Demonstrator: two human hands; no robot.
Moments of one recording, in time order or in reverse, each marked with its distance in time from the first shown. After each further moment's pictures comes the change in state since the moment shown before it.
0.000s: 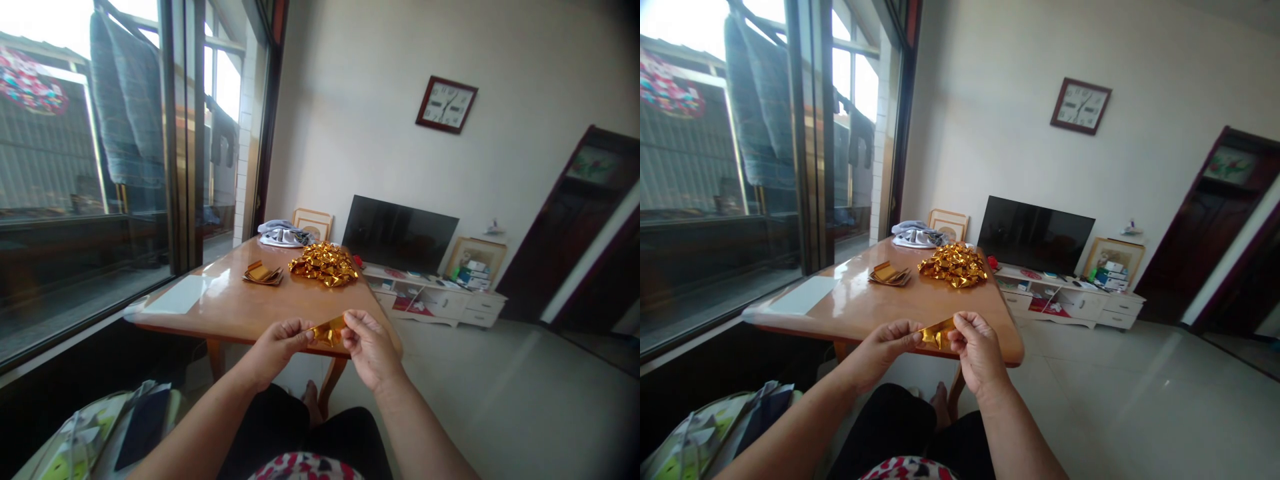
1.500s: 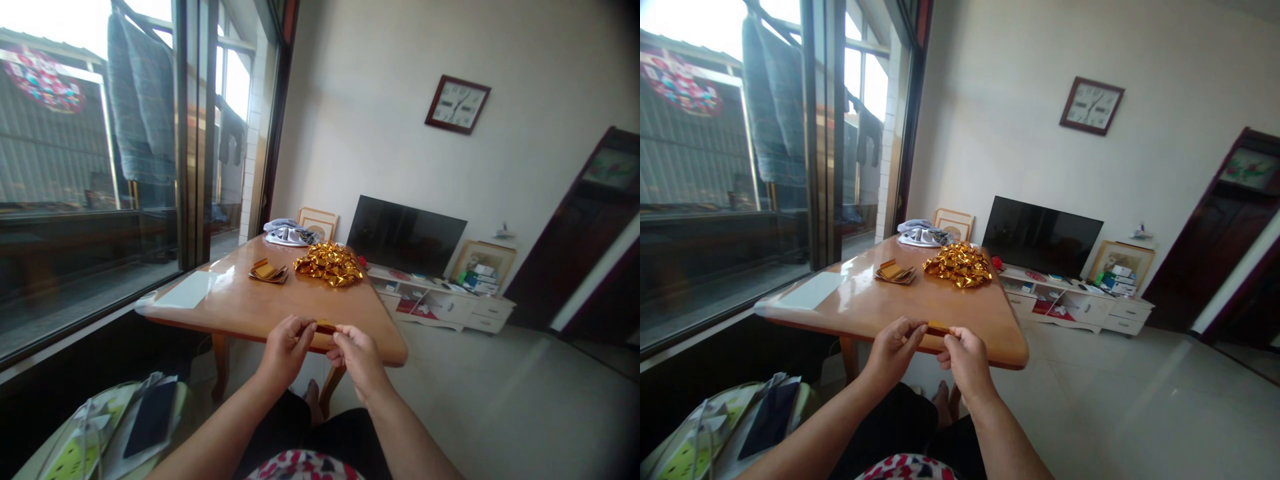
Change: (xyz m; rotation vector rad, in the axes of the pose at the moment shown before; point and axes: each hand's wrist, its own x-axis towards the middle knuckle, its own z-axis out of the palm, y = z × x) left_hand 0.006 -0.031 0.007 0.712 0.462 0.476; right_hand -0.002 0.035 -0.001 -0.557 -0.004 -0.005
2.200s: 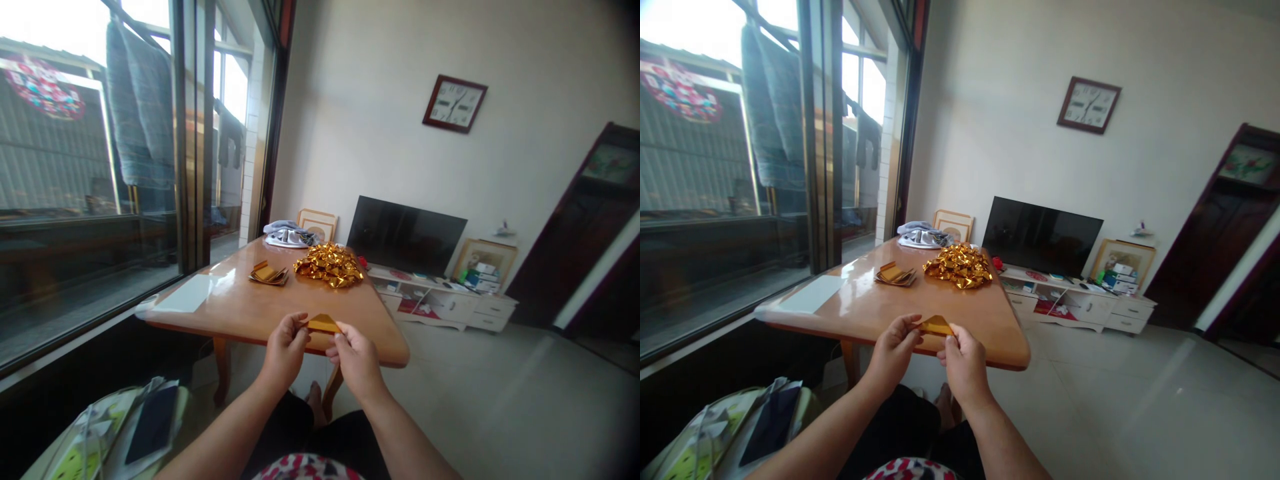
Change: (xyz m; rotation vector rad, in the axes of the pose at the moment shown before) left_hand -0.003 -0.026 0.021 -0.500 0.085 -0.347; right_hand 0.002 0.012 0.004 -0.144 0.047 -0.178
